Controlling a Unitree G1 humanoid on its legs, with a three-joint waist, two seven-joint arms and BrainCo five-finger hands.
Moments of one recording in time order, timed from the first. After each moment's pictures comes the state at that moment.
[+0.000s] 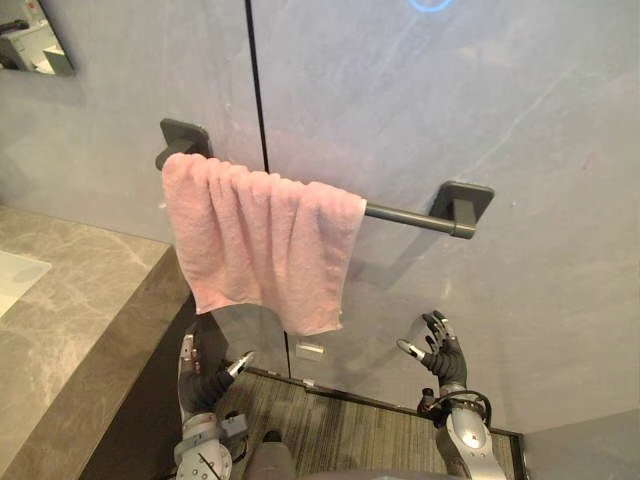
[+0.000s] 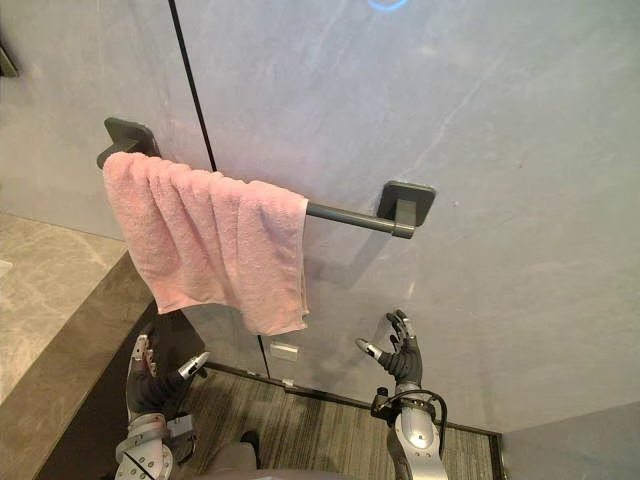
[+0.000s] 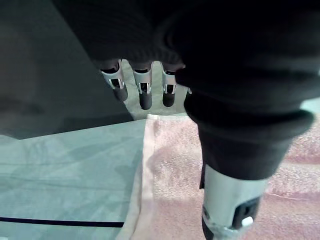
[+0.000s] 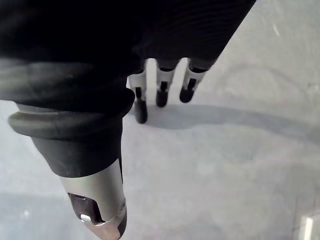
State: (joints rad) left arm 0.57 -0.13 0.07 -0.25 0.16 -0.12 0.22; right arm 0.29 0.03 0.10 0.07 0.10 -0.12 -0.15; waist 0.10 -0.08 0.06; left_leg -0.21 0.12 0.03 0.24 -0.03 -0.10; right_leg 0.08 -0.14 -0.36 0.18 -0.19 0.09
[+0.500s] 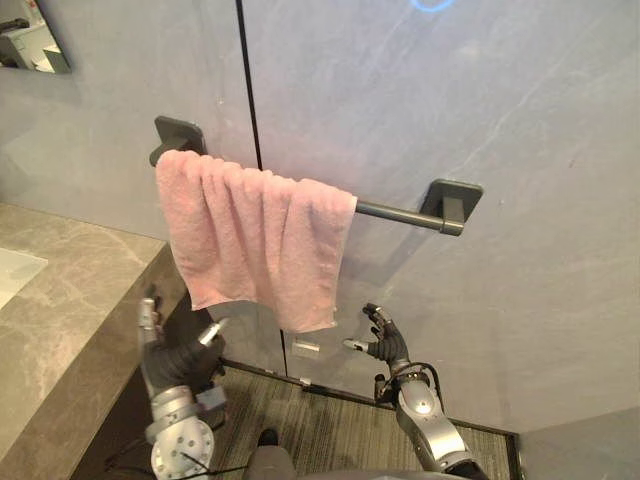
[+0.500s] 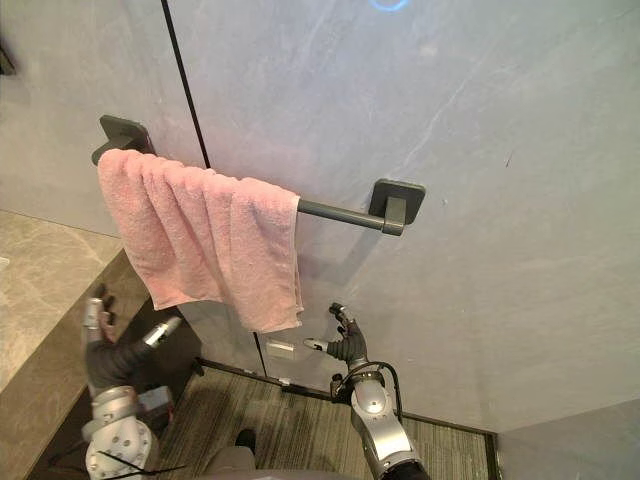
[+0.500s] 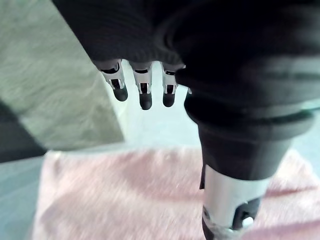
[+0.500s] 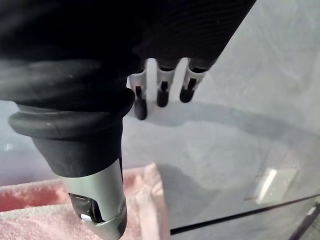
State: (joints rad) left arm 0.48 -0.11 0.19 -0.49 0.22 -0.13 0.34; right arm 0.04 0.02 0.29 0.34 0.03 -0.09 -0.13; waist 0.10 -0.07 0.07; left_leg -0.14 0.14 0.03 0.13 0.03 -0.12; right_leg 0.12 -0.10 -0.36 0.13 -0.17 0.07
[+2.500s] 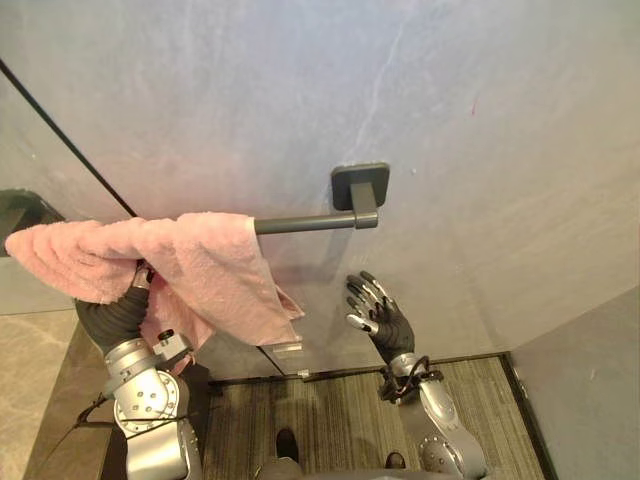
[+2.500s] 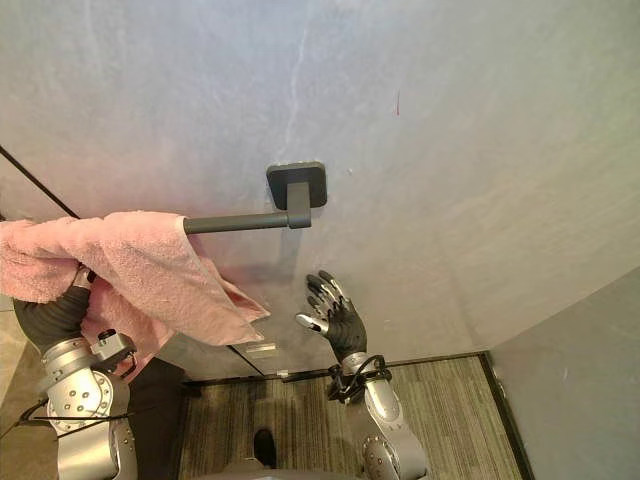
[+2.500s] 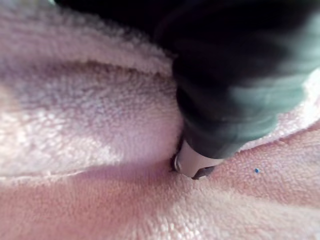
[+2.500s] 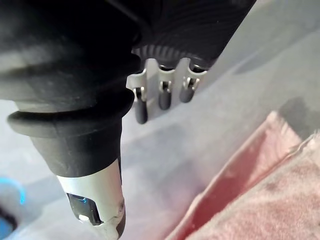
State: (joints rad) left arm 0.20 -0.07 0.35 -0.52 0.07 -0.03 0.31; right arm 0.18 -0.05 0.44 -0.19 0.50 -0.08 0.02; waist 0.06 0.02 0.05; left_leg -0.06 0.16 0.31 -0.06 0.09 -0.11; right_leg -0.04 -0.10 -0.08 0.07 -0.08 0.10
